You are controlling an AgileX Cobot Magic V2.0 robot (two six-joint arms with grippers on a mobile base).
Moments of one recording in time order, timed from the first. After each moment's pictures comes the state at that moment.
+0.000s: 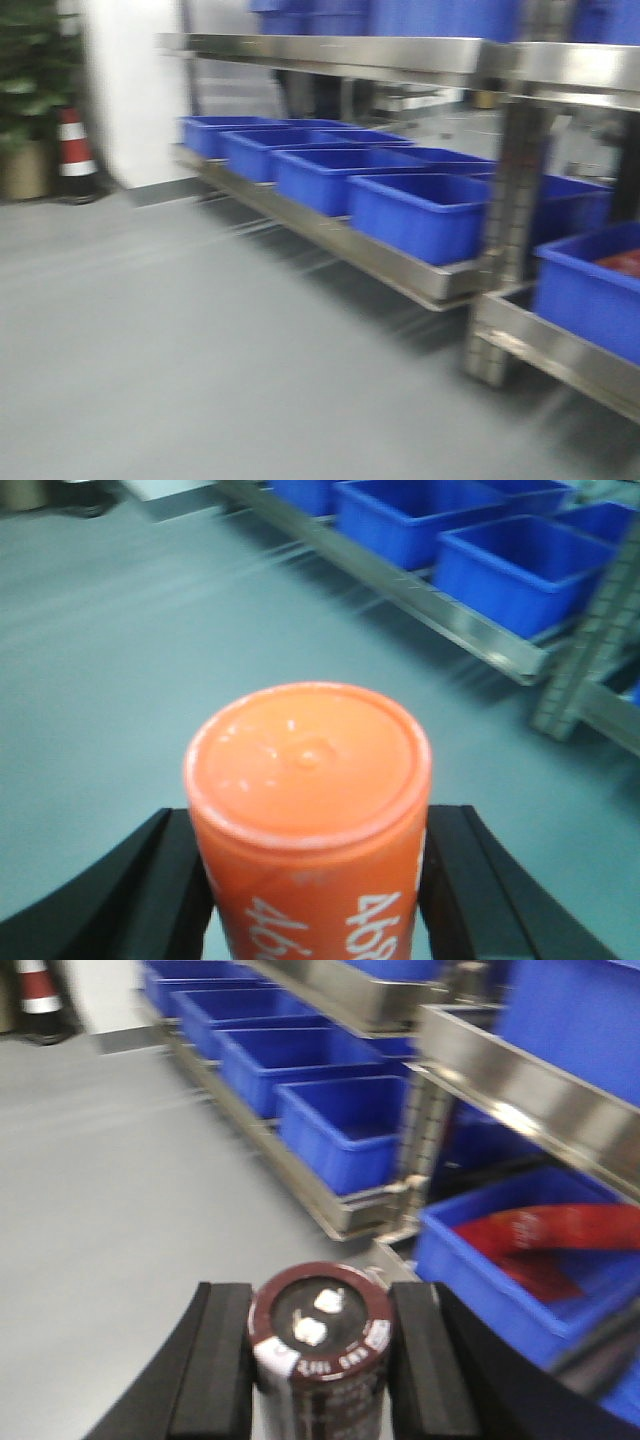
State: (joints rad) left arm 0.02 0.65 -0.95 0.06 0.81 -0.03; right arm 0.11 0.69 -0.93 0.07 0.64 -0.05
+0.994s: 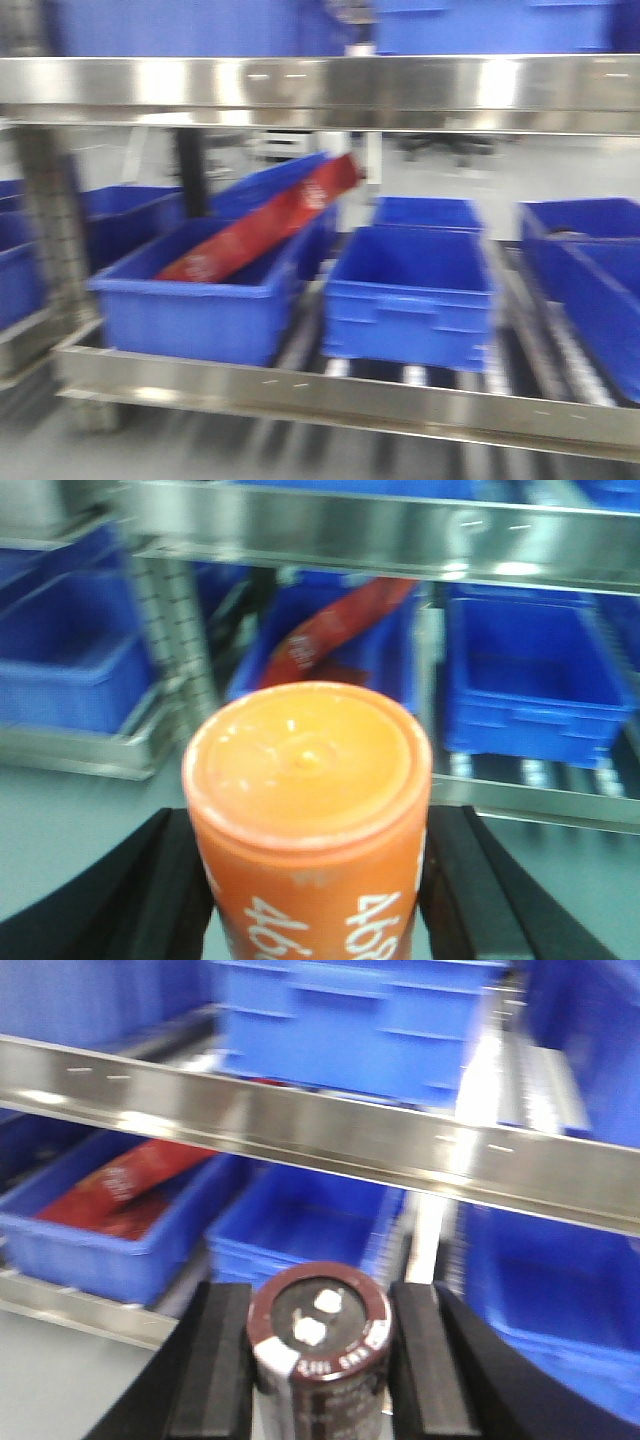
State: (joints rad) left arm 0.02 0.65 -0.95 0.06 0.81 -0.03; right arm 0.11 0.69 -0.93 0.07 0.64 -0.05
